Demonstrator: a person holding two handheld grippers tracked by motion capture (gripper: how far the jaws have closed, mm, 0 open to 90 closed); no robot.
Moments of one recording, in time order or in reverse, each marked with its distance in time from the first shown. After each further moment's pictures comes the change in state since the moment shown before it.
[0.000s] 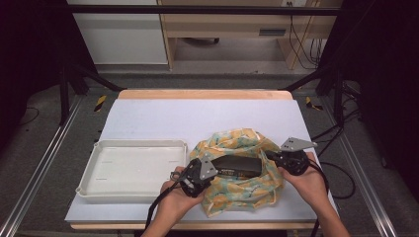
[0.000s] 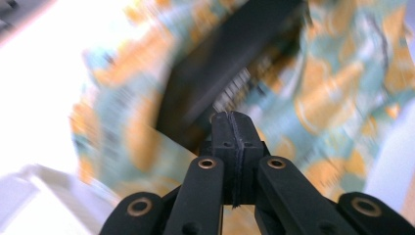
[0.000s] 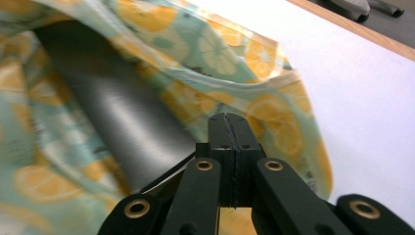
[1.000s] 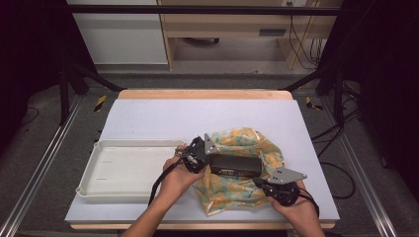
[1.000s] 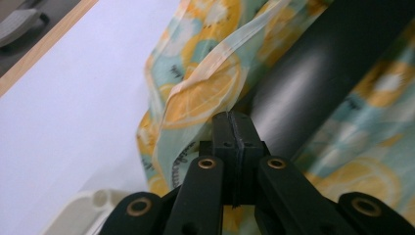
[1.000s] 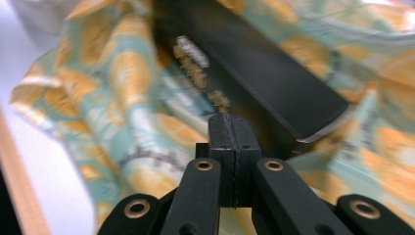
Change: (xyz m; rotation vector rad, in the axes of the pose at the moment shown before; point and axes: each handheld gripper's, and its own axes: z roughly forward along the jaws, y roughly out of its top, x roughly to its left) left arm 0.045 0.013 0.036 0.114 0.086 0.012; right arm 0.070 -0.035 -0.002 -0.015 0.124 -0.063
